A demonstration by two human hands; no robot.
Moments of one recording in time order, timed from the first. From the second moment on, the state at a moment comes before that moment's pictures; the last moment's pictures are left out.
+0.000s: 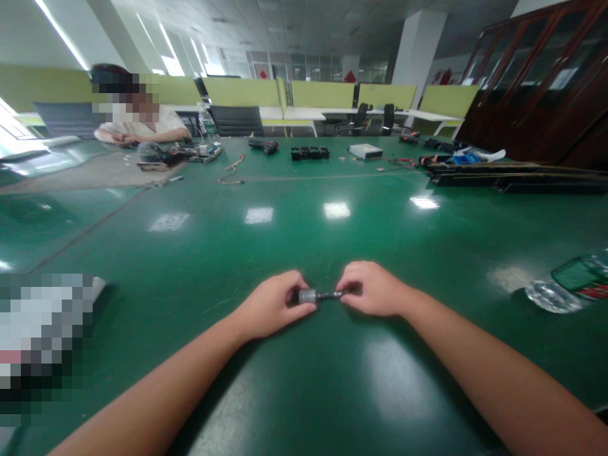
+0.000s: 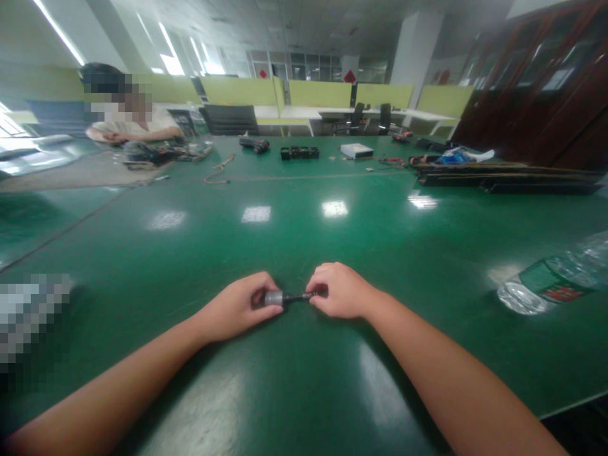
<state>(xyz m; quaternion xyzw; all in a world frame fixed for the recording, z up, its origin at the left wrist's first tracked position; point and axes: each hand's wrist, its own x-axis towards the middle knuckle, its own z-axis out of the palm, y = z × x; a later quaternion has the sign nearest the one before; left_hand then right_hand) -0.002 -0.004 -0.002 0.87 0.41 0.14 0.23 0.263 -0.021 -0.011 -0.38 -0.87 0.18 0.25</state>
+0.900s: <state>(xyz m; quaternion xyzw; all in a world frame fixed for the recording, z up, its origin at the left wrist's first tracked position) -0.005 -0.004 -0.004 0.88 0.41 0.13 0.22 0.277 -0.015 -0.010 -0.41 -0.86 0.21 0.23</state>
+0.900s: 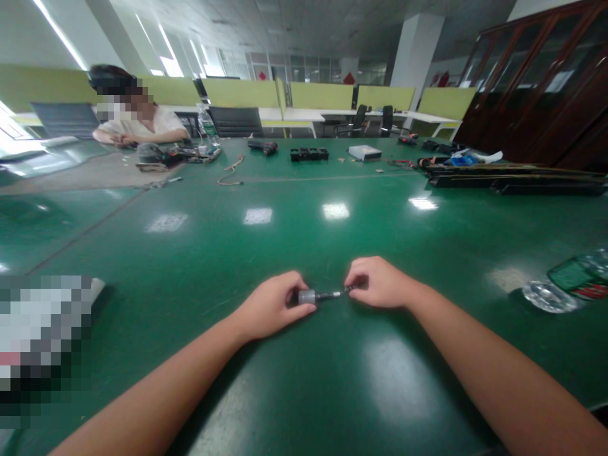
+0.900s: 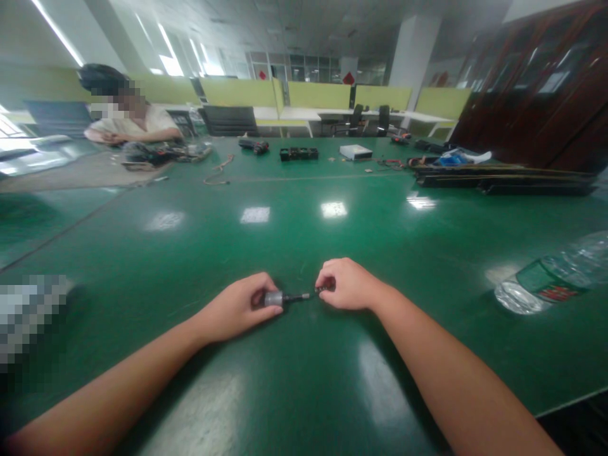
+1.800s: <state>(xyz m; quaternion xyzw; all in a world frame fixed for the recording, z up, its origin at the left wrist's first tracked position) -0.002 -0.002 -0.005 0.87 0.41 0.13 0.23 0.257 -0.020 -0.025 -0.40 -0.79 0.32 0.34</state>
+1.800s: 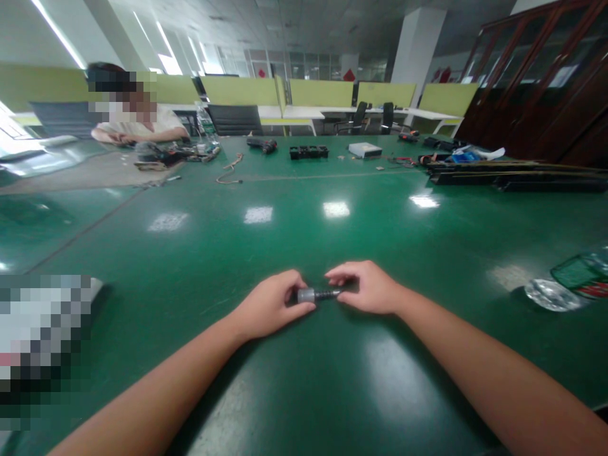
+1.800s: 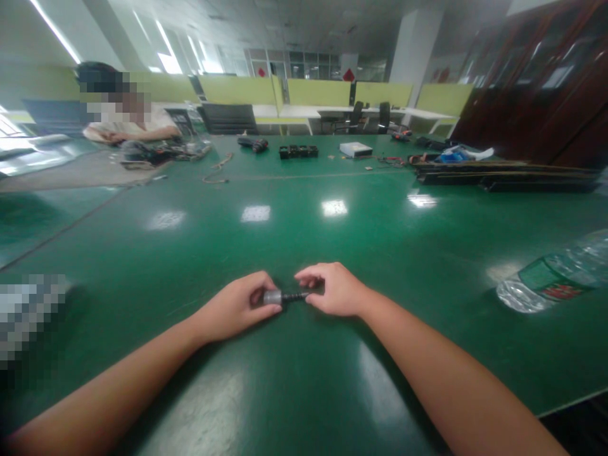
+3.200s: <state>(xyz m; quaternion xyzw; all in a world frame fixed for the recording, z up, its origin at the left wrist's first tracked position) 0.002 -0.003 -0.002 0.88 0.40 0.13 0.21 0.238 -0.018 -0.027 -0.34 -0.88 0.19 0.28</state>
